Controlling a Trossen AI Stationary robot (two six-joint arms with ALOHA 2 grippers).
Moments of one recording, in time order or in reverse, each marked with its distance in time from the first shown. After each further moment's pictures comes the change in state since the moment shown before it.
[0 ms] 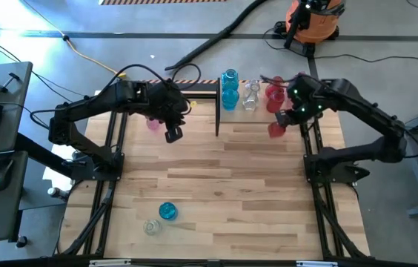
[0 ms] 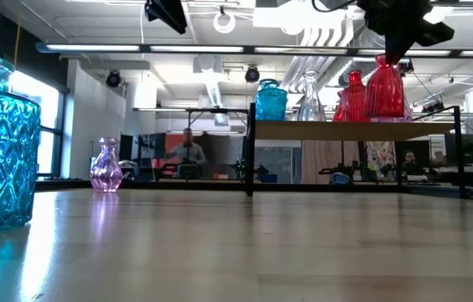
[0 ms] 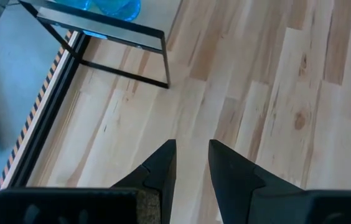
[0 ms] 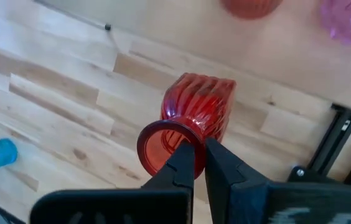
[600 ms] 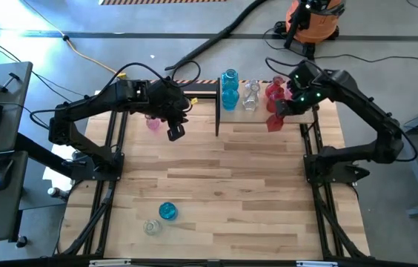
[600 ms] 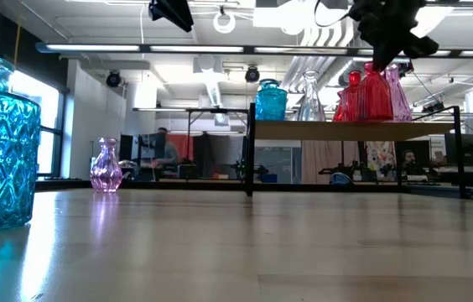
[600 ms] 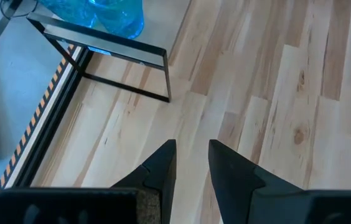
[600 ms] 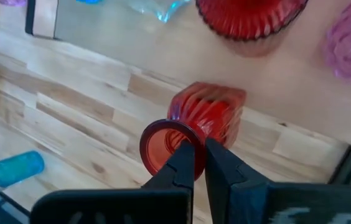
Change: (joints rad) left arm 0.007 0.001 0.000 0.053 0.000 -0.003; right arm -0.204 0.057 0.004 0.073 -0.125 -0.144
